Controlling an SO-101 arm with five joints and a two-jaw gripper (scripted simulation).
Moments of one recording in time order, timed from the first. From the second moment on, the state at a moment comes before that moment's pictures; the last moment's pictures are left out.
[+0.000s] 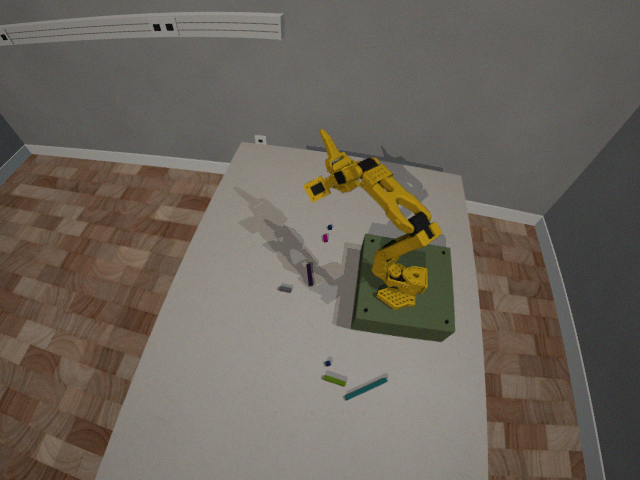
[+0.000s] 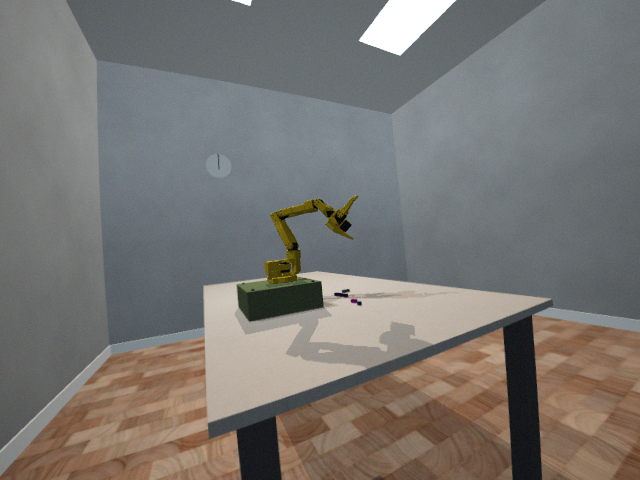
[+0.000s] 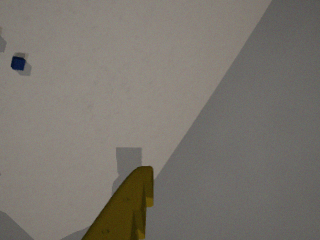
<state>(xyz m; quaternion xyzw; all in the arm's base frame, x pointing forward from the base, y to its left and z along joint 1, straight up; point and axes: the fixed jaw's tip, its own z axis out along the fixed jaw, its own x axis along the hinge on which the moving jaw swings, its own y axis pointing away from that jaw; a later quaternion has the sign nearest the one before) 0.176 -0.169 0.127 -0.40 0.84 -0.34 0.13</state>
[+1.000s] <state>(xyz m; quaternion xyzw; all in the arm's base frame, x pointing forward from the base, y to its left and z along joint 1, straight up) 0.108 -0.047 0.096 -0.53 0.84 -0.13 0.09</state>
